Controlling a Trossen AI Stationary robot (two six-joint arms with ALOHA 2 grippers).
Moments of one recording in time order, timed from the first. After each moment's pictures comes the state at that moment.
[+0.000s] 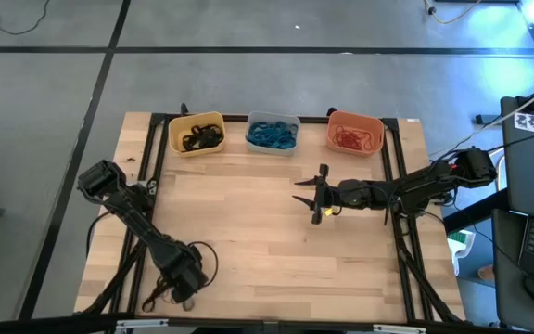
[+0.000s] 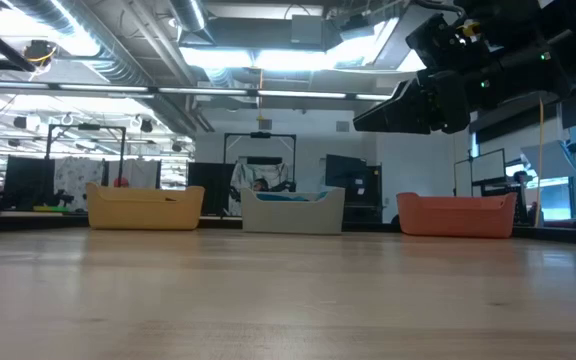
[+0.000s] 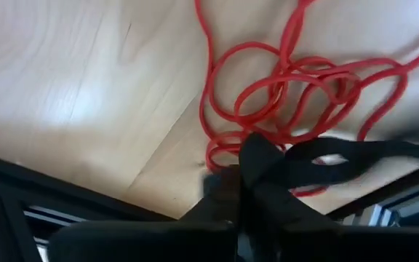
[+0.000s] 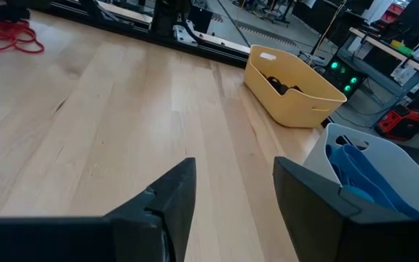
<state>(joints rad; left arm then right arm) -0.77 1.73 1.01 -0.90 0.38 -1.38 0.11 1.38 0.44 0.69 0.32 -0.26</state>
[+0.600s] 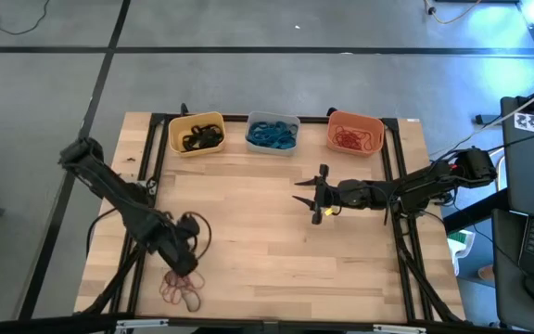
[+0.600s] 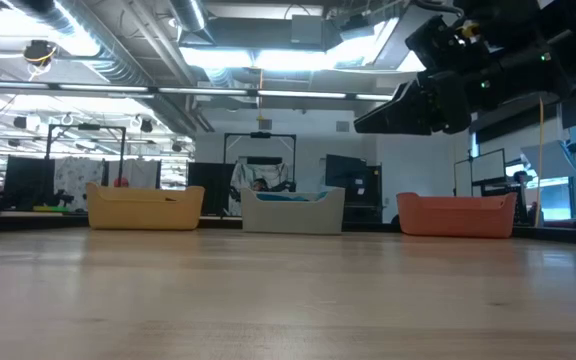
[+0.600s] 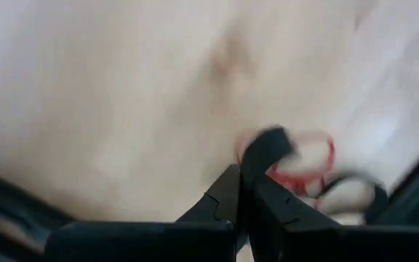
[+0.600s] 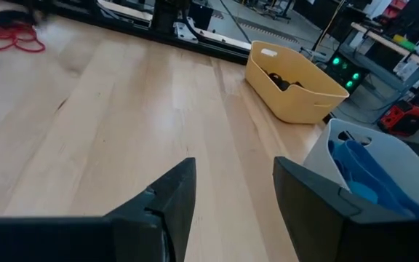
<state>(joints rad) -0.70 1.39 1.08 -1.13 -0.08 -1.35 0.11 1.38 0.44 0.67 0.32 -0.24</state>
